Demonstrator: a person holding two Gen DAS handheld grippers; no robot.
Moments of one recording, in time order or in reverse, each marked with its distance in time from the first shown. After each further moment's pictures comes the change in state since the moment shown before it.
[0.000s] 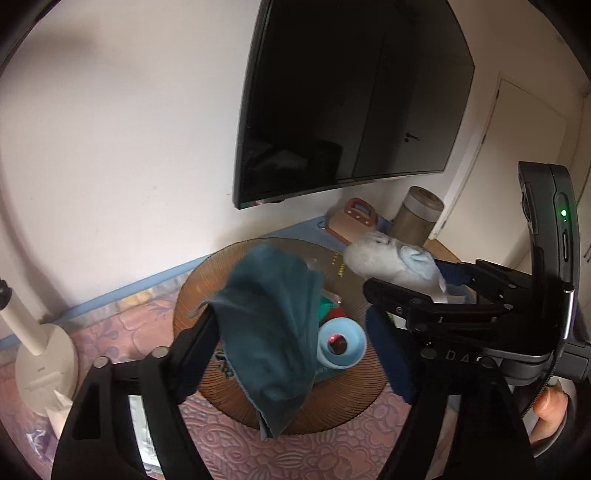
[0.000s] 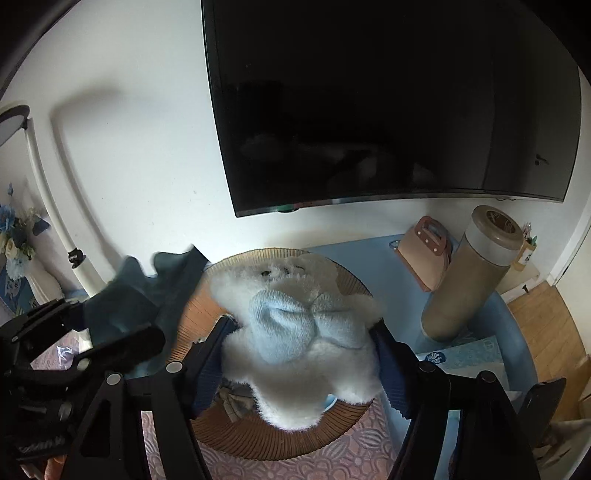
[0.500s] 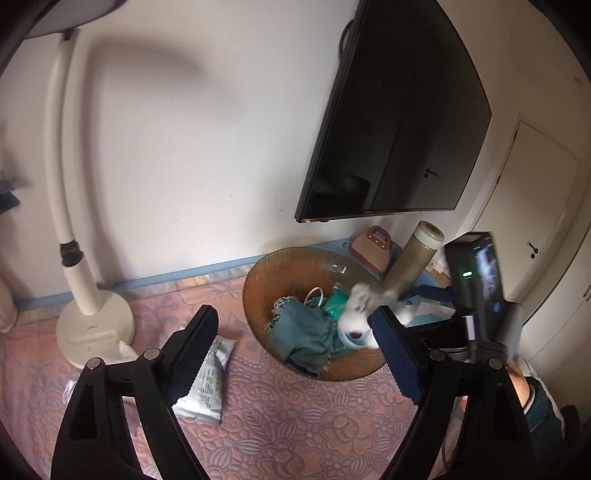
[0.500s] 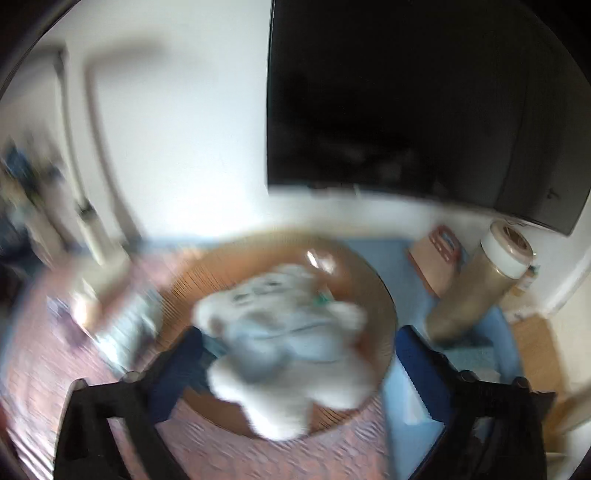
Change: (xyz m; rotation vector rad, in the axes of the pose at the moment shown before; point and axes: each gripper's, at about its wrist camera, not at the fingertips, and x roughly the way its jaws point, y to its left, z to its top) left arm -0.112 0.053 -0.030 -0.133 -0.089 0.028; right arm 0.012 0.028 -0.020 -0.183 0.116 -0.081
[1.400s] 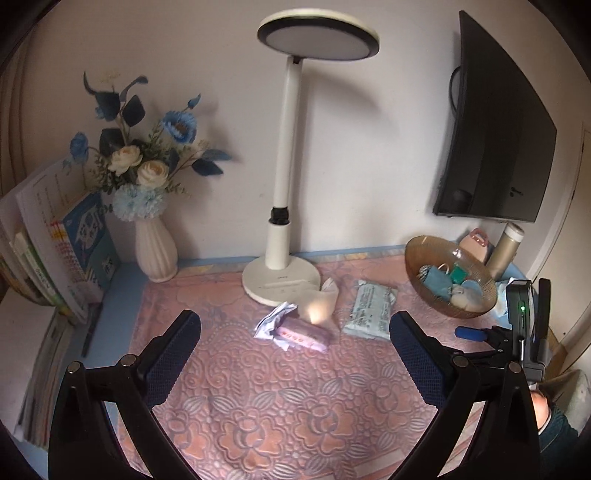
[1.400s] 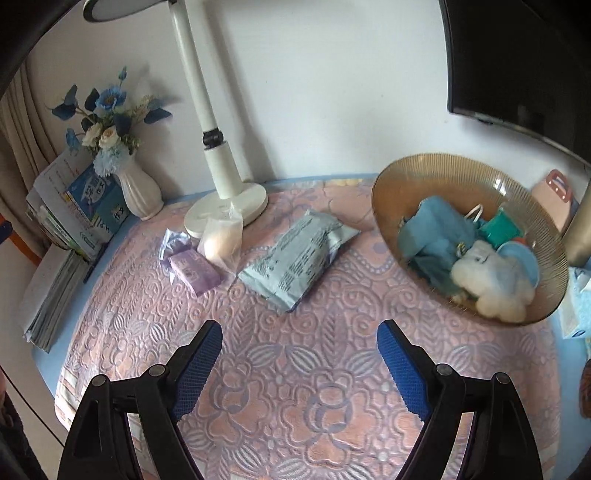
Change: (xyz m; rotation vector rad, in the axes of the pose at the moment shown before) left arm -0.152 0.126 -0.098 -0.072 -0.068 0.406; right arm -0.018 0.168 -0.086 0.021 -0.019 0.388
